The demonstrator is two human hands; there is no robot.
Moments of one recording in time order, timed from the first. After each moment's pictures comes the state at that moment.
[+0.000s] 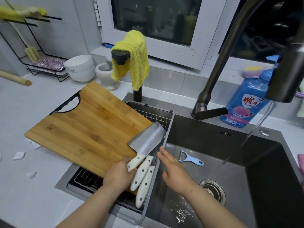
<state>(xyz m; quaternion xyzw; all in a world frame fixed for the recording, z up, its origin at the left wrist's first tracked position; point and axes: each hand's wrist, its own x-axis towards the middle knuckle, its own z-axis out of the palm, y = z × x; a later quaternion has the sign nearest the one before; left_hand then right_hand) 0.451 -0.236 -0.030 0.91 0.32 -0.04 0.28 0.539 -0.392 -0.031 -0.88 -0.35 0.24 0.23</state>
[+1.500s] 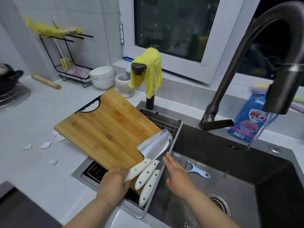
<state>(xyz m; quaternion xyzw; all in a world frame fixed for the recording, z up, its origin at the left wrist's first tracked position) 0.400 -0.236 -0.043 0.95 0.24 0.06 0.19 0.531 -0.395 -0.022 -0.88 -0.37 0.23 0.18</state>
